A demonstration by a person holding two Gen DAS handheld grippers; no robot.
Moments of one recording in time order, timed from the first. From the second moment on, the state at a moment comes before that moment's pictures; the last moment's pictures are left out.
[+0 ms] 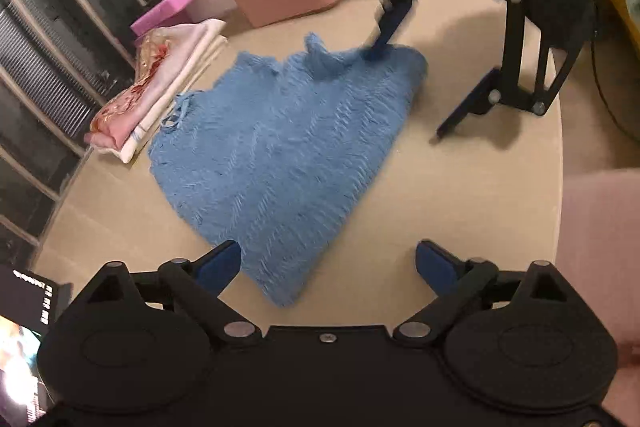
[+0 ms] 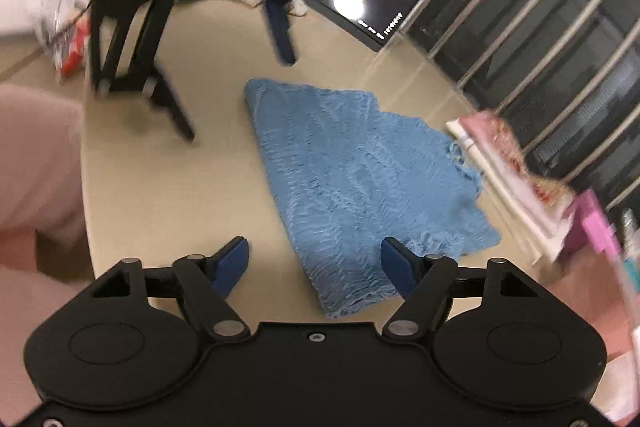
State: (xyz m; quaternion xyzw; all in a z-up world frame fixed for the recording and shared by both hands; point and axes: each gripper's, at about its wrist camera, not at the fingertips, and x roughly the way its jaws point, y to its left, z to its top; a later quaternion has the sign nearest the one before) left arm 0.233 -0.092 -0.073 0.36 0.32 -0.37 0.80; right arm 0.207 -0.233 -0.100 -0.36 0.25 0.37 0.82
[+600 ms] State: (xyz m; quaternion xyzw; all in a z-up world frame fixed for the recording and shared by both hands) left arm 0.240 -0.096 -0.089 0.38 0.22 -0.34 0.83; right arm 0.275 -0.275 -0.060 -0.08 0.37 0.35 0.86
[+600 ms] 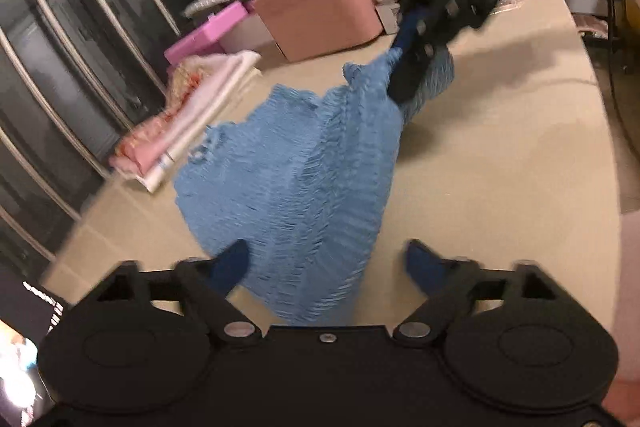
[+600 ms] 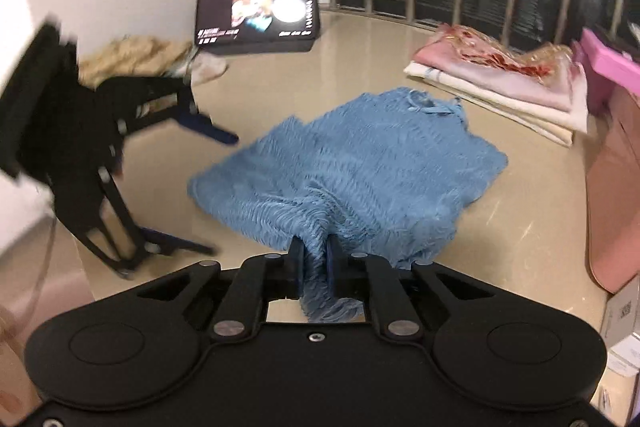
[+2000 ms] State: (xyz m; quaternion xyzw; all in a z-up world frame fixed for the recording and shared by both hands) left arm 0.221 -0.092 0.007 0.33 0.36 -0.38 0.79; right arm 0.166 -0.223 -0.028 -0.38 0.28 0.37 0.80
